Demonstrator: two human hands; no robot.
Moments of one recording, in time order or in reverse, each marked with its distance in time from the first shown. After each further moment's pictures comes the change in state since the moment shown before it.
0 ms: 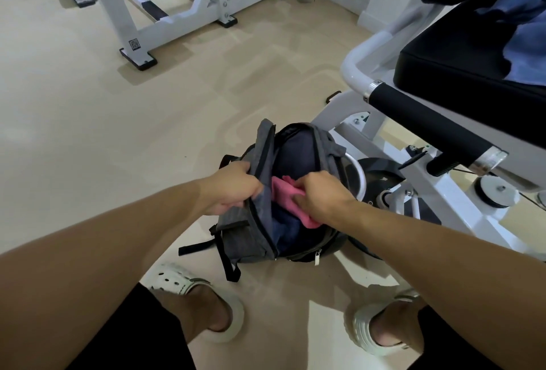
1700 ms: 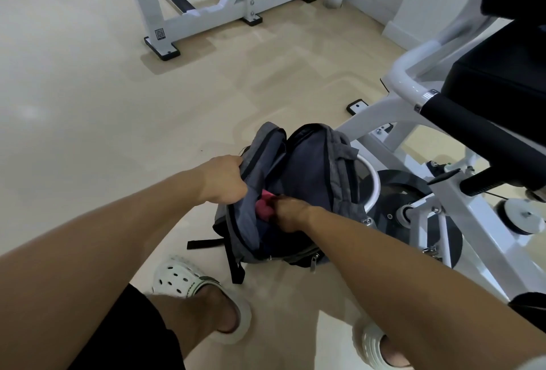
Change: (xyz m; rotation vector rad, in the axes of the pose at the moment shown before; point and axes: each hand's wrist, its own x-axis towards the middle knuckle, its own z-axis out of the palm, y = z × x) left_hand -0.018 -0.014 -0.060 0.662 0.163 0.038; right_hand 0.064 -0.062 0.074 -0.140 -0.365 -0.339
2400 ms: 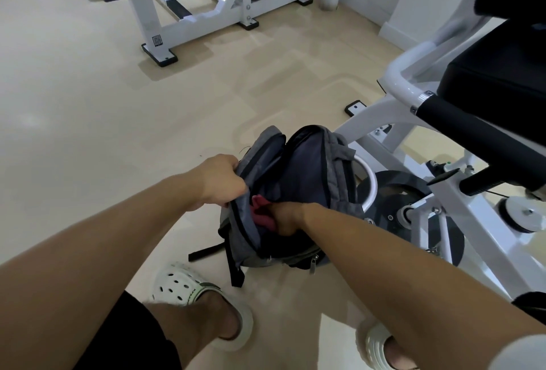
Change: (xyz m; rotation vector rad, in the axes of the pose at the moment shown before) left_hand 0.000 0.001 -0.004 -0.347 0.013 -0.024; right_hand 0.015 0.009 0.001 -0.167 -0.142 -0.040
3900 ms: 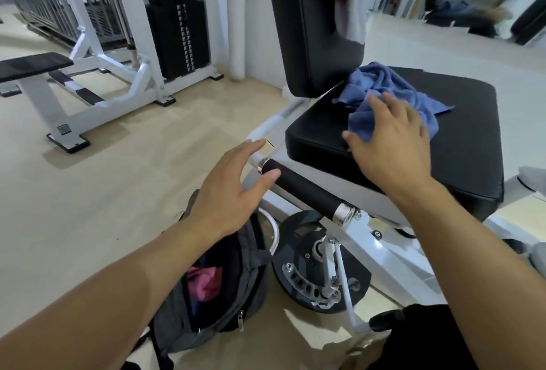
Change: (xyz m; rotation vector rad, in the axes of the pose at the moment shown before) left_hand -0.028 0.175 0.094 0.003 0.340 0.914; right_hand -0.360 0.100 -0.120 0.119 1.322 0.904
